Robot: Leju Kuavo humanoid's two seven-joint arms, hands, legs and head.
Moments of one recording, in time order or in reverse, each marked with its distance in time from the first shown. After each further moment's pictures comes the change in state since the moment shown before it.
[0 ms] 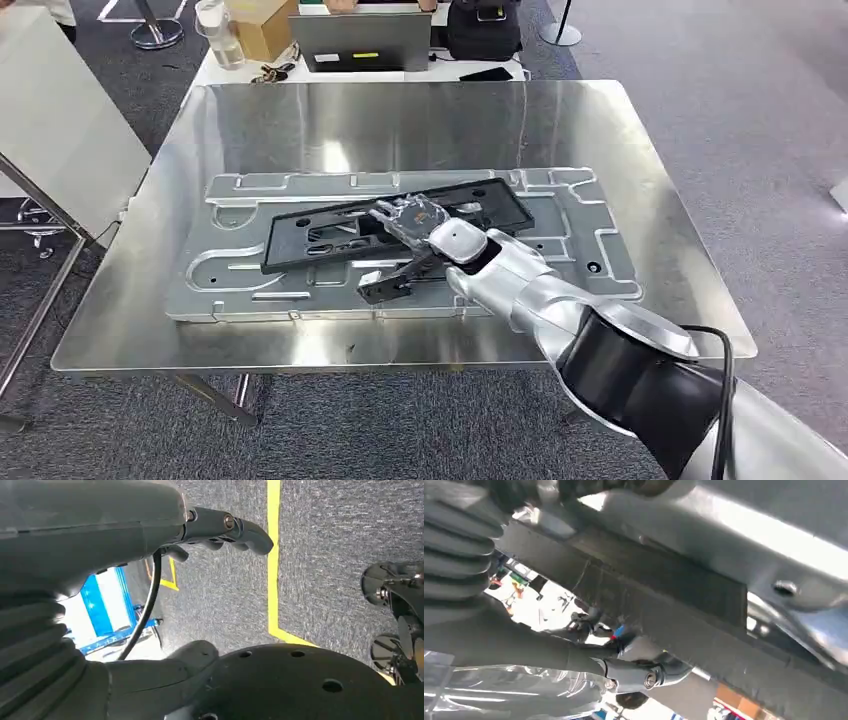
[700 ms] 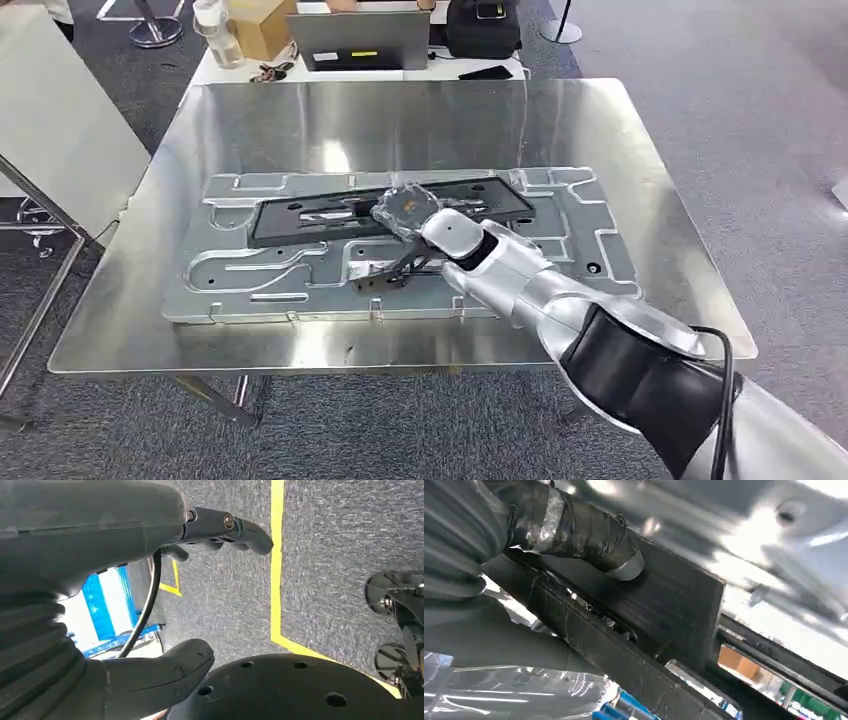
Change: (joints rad) left arm 0.000 0.000 0.000 0.000 -0.032 0.024 0.004; right arm 0.002 -0.016 -0.016 -0.098 0.074 -0.016 0.023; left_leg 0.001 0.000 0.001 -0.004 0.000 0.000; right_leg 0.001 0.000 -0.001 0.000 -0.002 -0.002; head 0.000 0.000
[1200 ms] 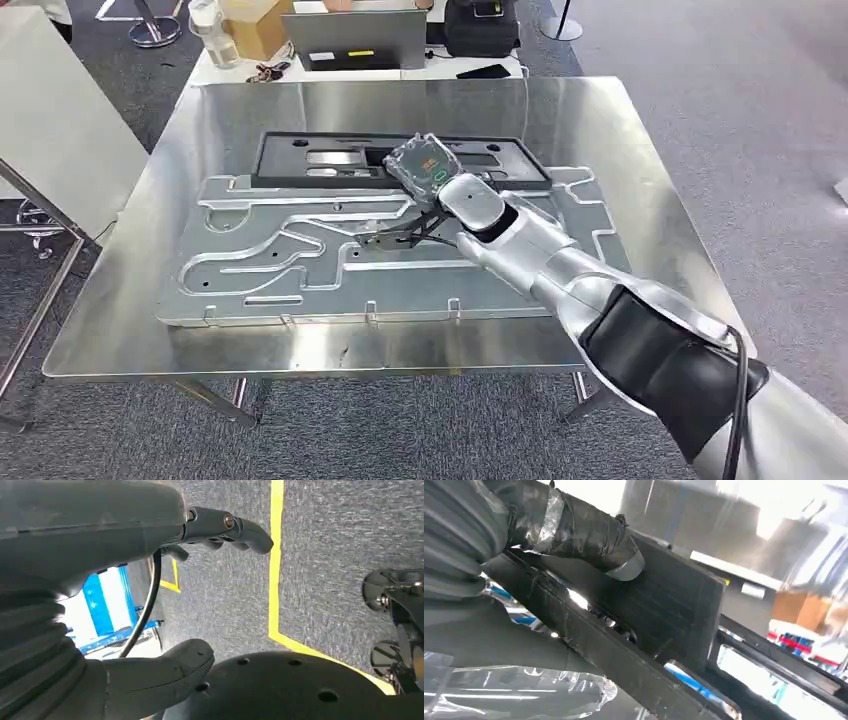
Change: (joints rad) left arm 0.001 0.000 0.020 0.000 0.002 -0.002 0.013; right arm -0.049 -0.074 -0.057 -0.094 0.019 -0.063 0.066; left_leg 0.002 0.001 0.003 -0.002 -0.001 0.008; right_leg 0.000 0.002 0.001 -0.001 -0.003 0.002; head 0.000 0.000
